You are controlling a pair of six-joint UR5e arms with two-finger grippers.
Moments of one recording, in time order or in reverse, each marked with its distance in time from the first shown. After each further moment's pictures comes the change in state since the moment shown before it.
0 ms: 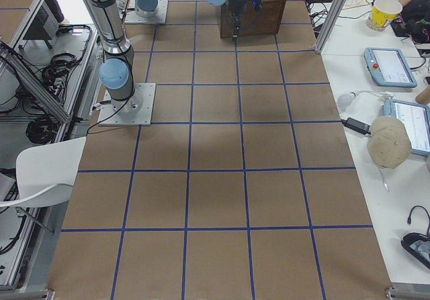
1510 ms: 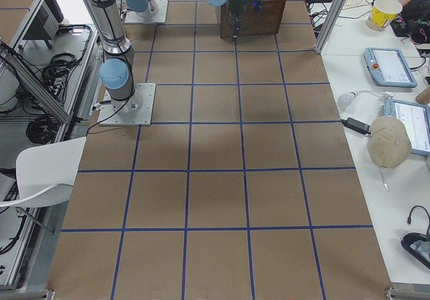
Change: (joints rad) left arm -0.262 0.154 -0.074 0.063 0.079 -0.122; right arm 0.000 0.001 0.002 0.000 -0.001 0.000
